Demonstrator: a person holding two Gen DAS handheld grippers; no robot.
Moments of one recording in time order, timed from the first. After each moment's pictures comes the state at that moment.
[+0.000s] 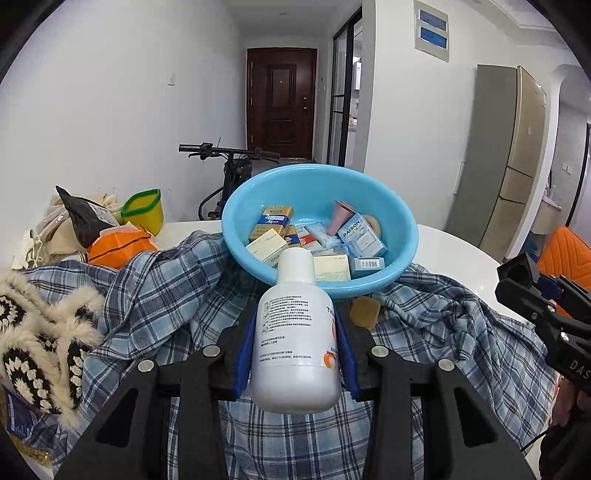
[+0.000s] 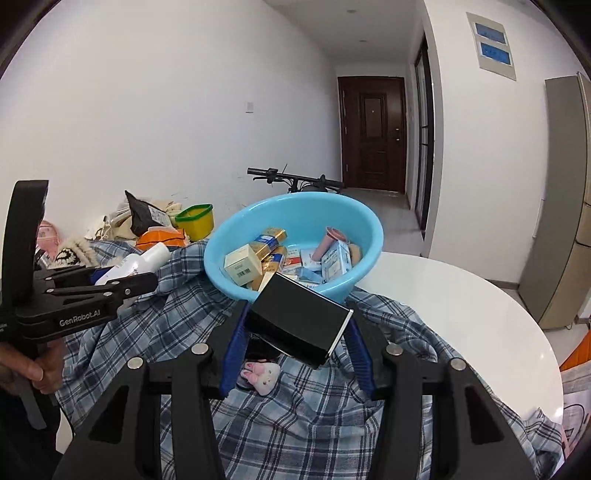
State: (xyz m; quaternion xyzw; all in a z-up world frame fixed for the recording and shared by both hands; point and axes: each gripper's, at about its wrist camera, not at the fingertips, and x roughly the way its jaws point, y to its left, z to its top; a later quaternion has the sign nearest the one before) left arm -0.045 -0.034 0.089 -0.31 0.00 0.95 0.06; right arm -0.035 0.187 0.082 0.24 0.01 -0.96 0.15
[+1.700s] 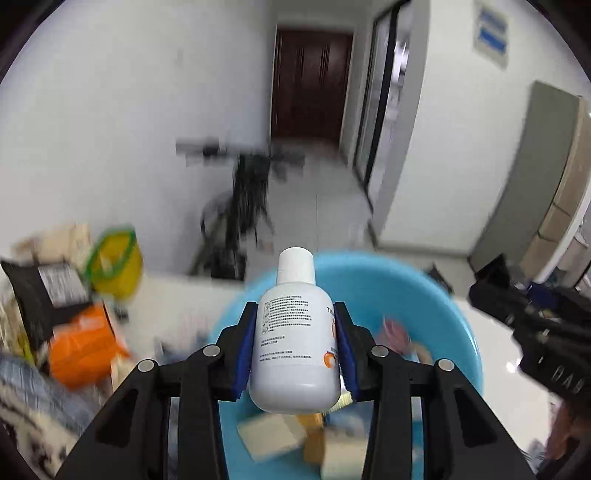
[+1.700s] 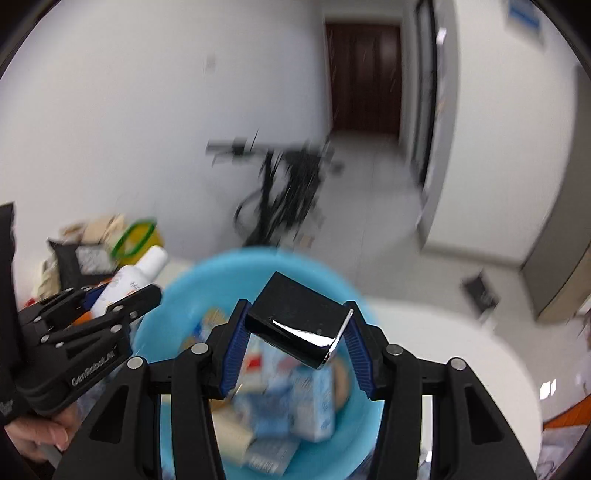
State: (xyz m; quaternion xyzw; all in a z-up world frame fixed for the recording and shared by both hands) left arm -0.336 -0.032 0.138 -0.40 -0.04 0.92 0.02; right arm -0.326 0.160 0.137 0.40 0.00 -0.91 0.14
